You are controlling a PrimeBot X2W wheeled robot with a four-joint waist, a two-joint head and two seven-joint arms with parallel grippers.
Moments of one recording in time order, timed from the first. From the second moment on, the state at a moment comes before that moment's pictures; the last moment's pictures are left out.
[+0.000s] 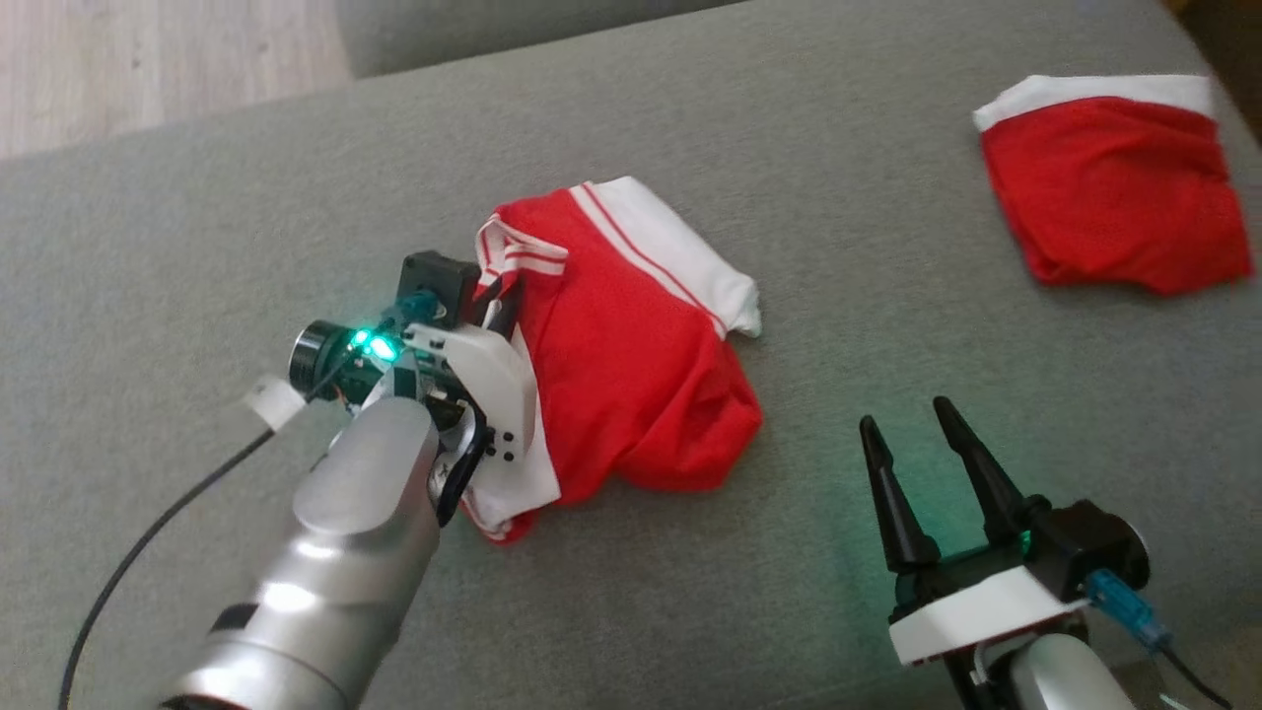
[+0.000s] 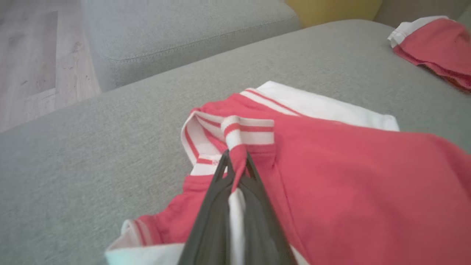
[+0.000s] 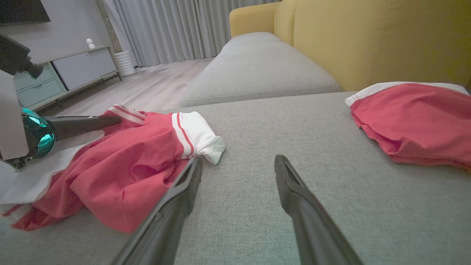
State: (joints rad) left arm -0.74 0.04 -0.54 0.90 -0.36 -0.08 0.08; right arm -0.01 -0.08 0.21 0.20 0.15 0.12 -0.25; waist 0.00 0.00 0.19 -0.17
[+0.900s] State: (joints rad) left arm -0.77 0.08 -0.40 0.69 -0.79 -0.04 -0.13; right arm 0.10 -0.06 0.17 0.18 0.18 0.12 -0.25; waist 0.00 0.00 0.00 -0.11
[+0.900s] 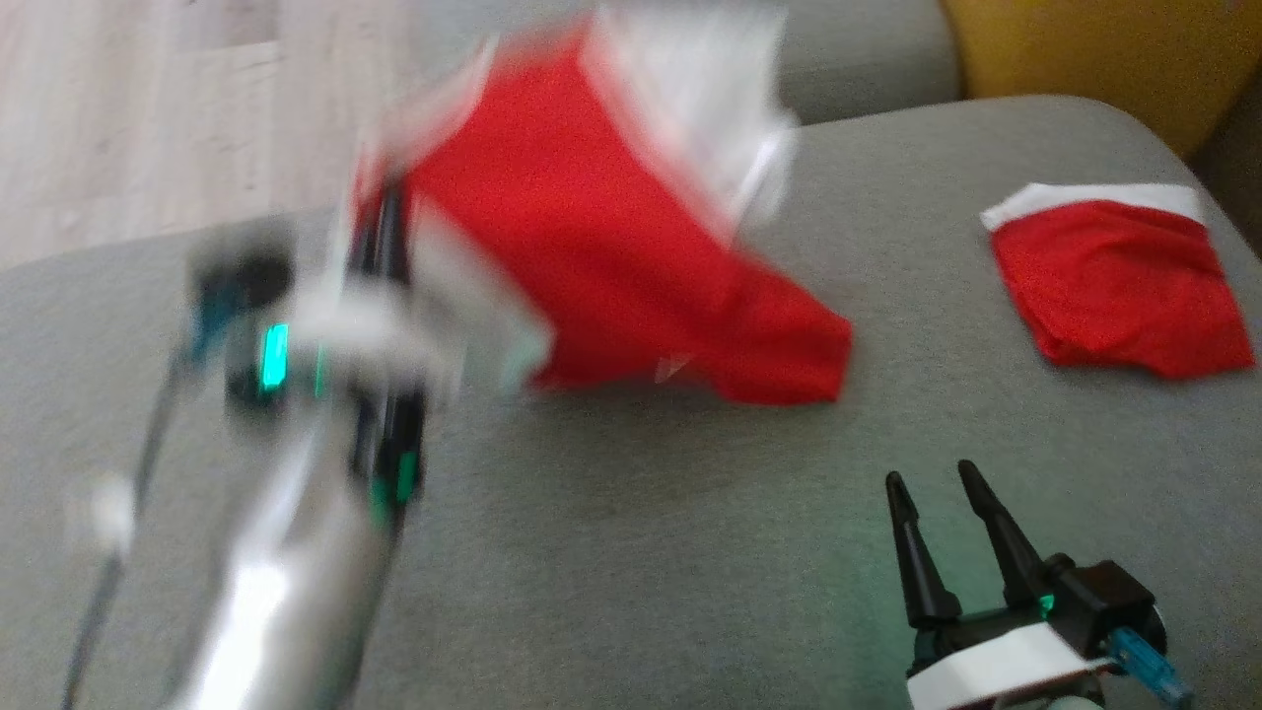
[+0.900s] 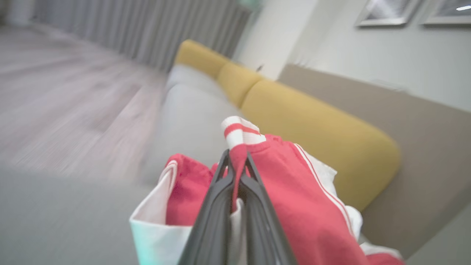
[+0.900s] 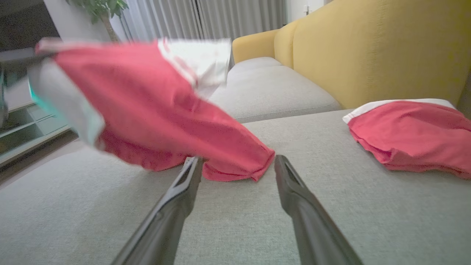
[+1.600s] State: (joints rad) left arm 0.01 0.16 -0.37 0.35 -0.72 -0.01 -0.23; right arm 0.13 -0.06 0.15 0.17 0.17 0.12 -0.25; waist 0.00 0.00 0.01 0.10
